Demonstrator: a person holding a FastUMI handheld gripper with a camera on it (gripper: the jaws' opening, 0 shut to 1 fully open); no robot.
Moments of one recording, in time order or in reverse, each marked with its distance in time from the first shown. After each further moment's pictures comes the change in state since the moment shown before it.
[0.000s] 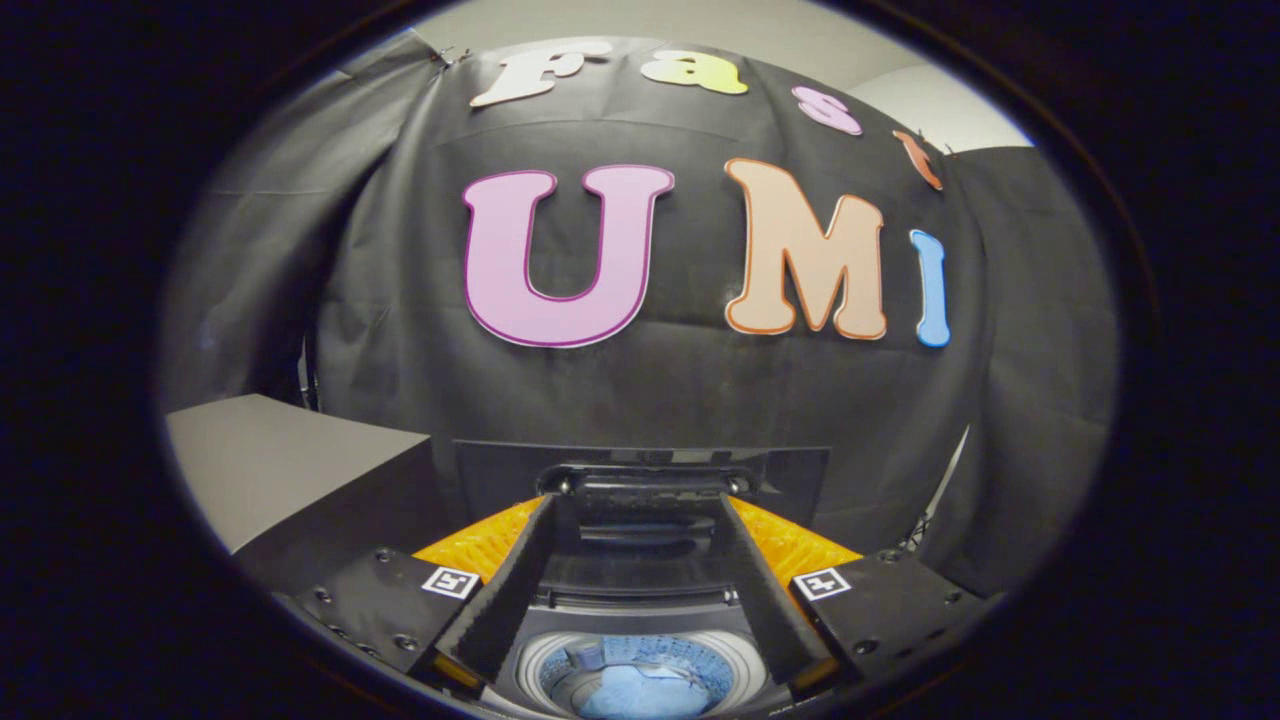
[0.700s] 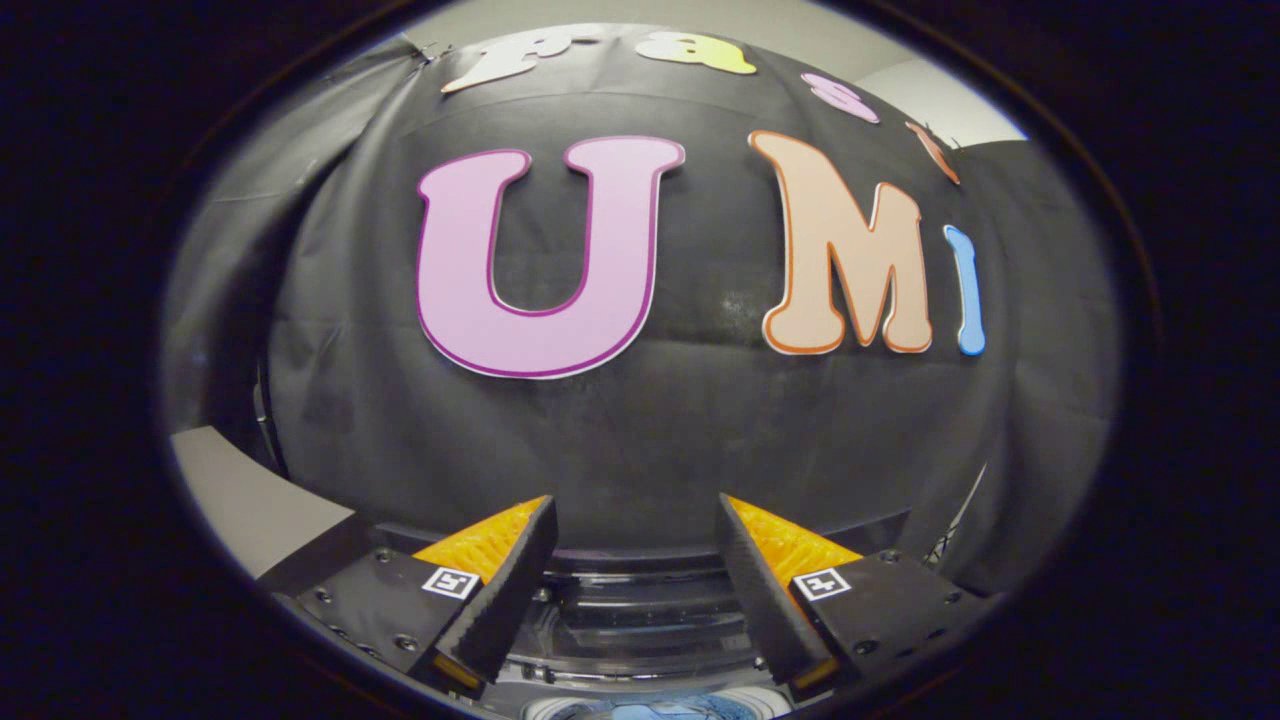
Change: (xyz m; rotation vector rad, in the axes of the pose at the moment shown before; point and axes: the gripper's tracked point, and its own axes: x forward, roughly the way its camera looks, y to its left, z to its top) arm 0.119 0.013 0.018 0.038 -0.012 -0.013
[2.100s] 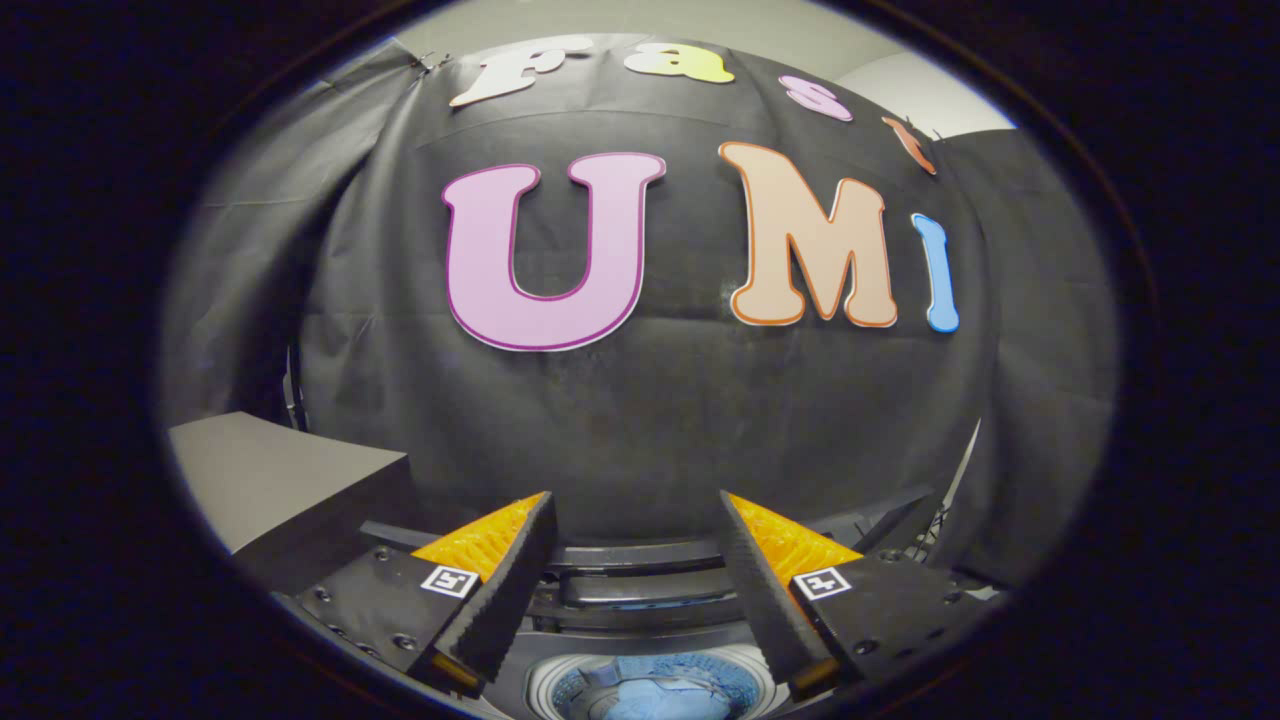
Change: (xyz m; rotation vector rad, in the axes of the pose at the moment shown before) arm -0.102 -0.011 -0.030 0.012 0.008 0.004
